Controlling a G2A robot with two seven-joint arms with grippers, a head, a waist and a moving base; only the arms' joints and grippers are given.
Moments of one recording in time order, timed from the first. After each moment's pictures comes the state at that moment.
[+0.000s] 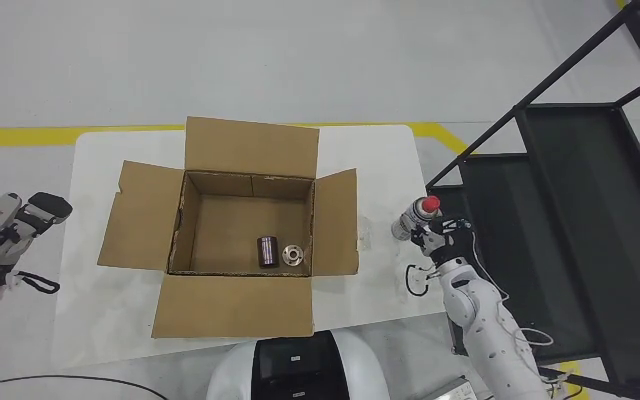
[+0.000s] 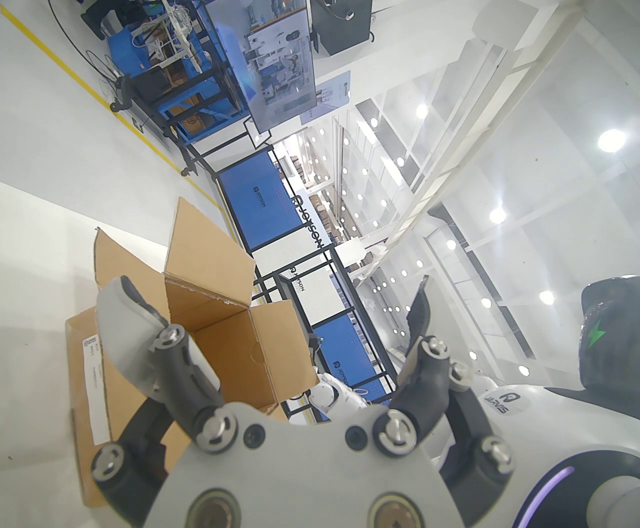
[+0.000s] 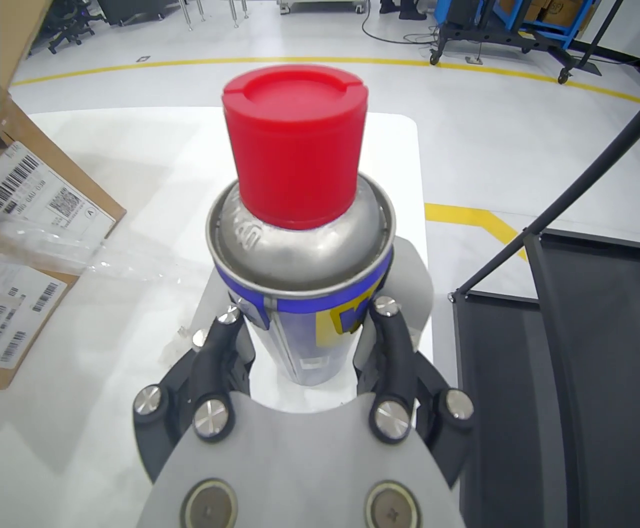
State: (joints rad) left arm 1.54 -0.91 -1.94 -1.47 -0.67 -0.59 -0.97; right arm -1.60 -1.22 1.55 -1.37 -1.19 -0.30 -0.27
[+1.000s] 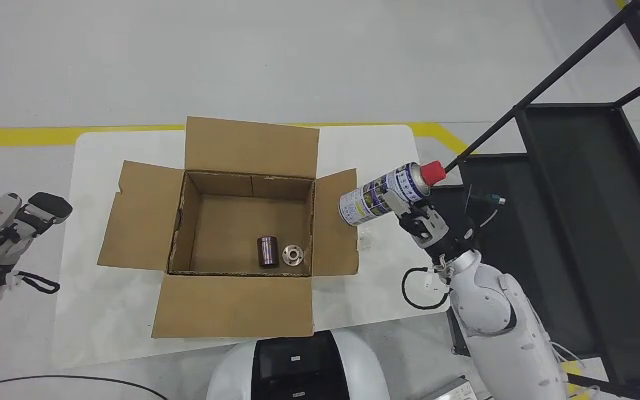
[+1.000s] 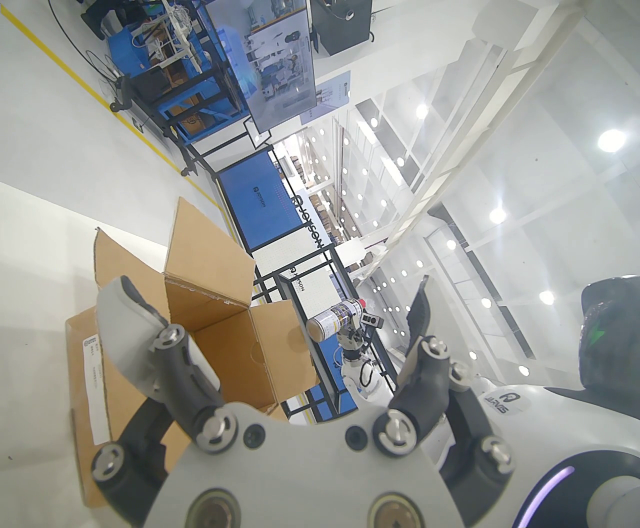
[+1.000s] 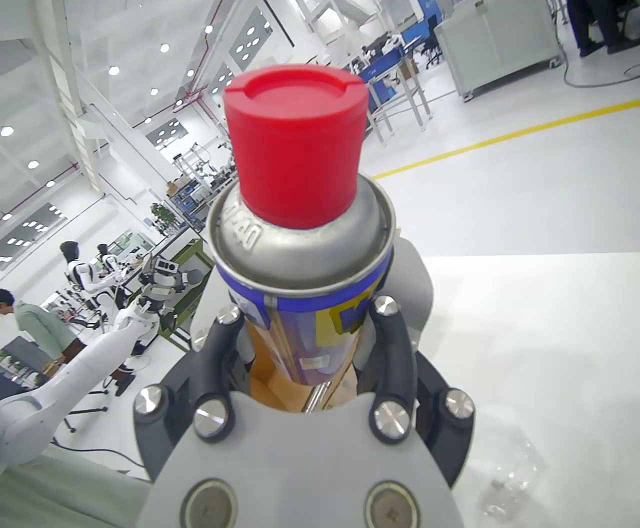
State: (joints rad) left arm 1.54 -0.91 -1.94 -1.47 -0.67 -0.59 -0.97; right arm -1.73 -1.21 1.57 -1.99 -0.49 -0.53 0.14
